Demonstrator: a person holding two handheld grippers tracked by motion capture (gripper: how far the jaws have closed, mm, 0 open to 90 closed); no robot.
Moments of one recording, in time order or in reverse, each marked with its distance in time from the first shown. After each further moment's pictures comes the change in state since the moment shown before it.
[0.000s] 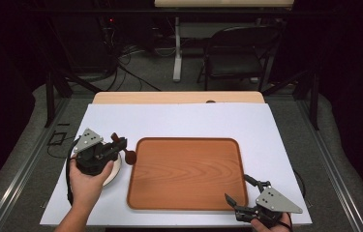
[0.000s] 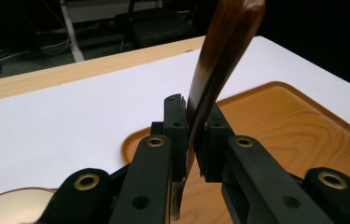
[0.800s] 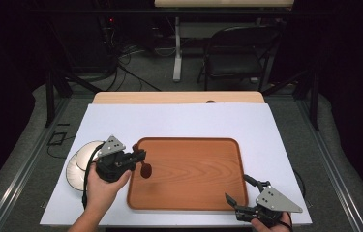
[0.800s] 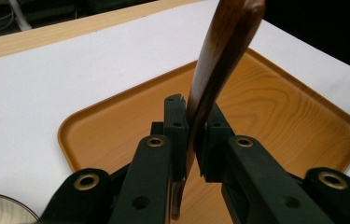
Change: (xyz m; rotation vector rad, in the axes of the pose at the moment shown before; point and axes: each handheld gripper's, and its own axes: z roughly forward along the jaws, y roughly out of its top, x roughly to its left) left arm -0.028 -0.012 0.026 0.124 -0.133 0.041; right arm -0.001 -0.001 0.000 0.006 0.004 0.003
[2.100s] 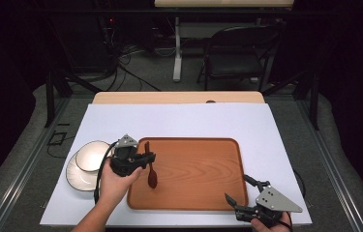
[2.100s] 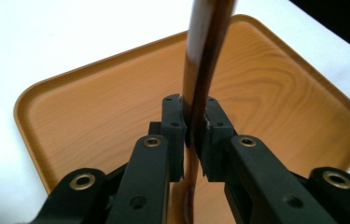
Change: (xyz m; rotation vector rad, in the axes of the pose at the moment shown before) left arm 0.009 0.000 0.046 0.135 -0.031 -0.108; right arm 0.000 0.000 0.000 0.002 0.002 0.006
